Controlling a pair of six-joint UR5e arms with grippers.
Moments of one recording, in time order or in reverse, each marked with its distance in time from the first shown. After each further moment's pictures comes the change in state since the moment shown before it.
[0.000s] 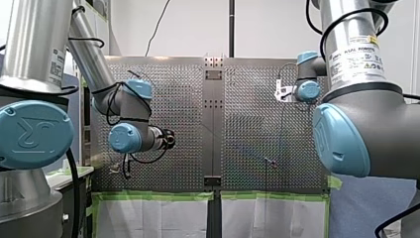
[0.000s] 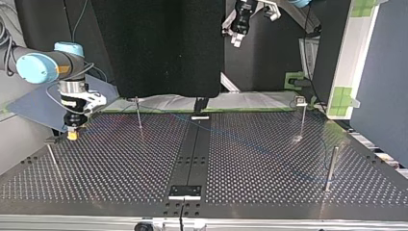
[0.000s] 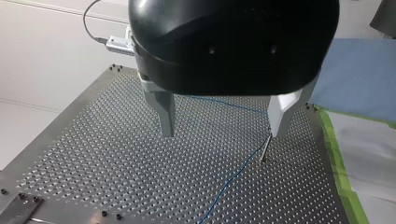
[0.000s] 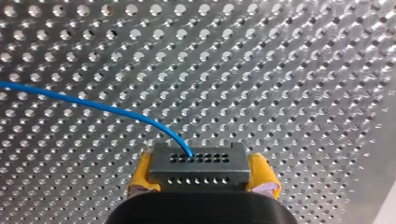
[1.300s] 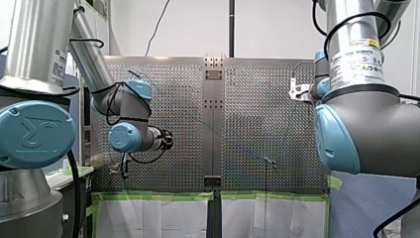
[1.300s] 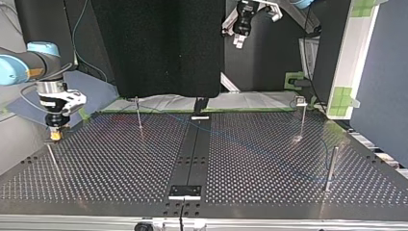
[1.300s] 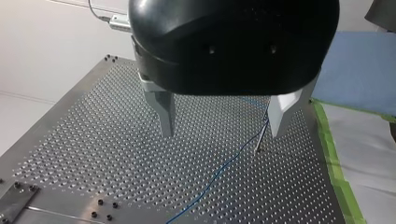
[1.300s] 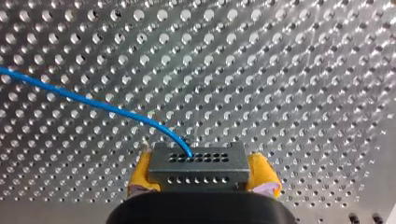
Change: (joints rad) left arm 0.022 0.000 0.001 -0.020 0.000 0.003; right arm -0.130 0.003 -0.036 0.066 -0.169 -0.008
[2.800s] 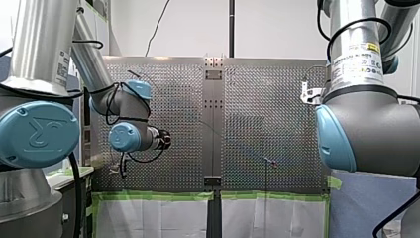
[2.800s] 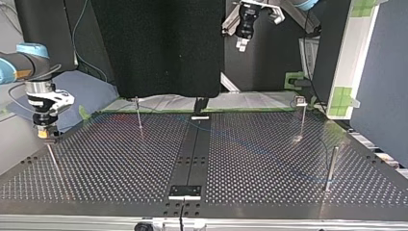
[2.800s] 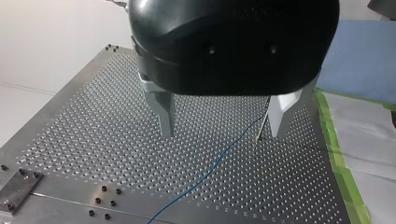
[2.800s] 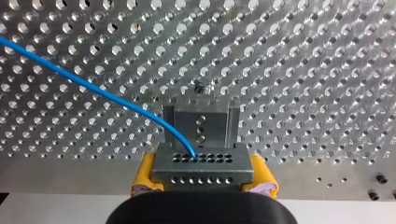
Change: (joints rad) left arm 0.043 0.000 0.000 0.001 0.016 0.006; right arm -0.083 0.045 -0.024 -0.018 -0.040 -0.007
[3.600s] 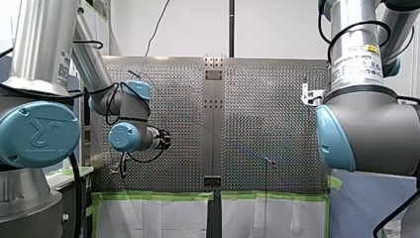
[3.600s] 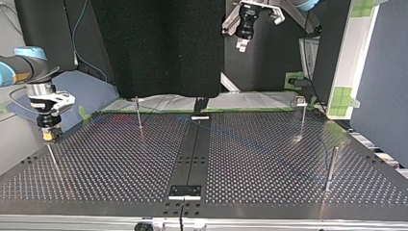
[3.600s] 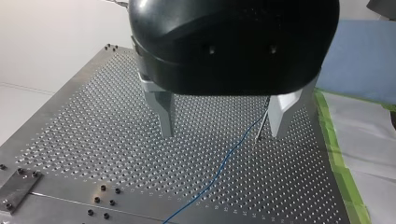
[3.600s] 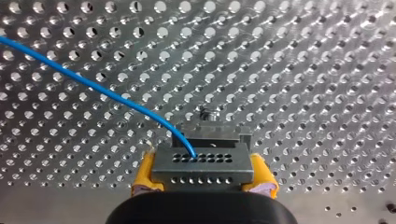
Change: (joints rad) left arm 0.008 -0.001 0.000 -0.001 0.010 0.002; right arm -0.014 0.035 -0.033 -0.004 -0.107 0.001
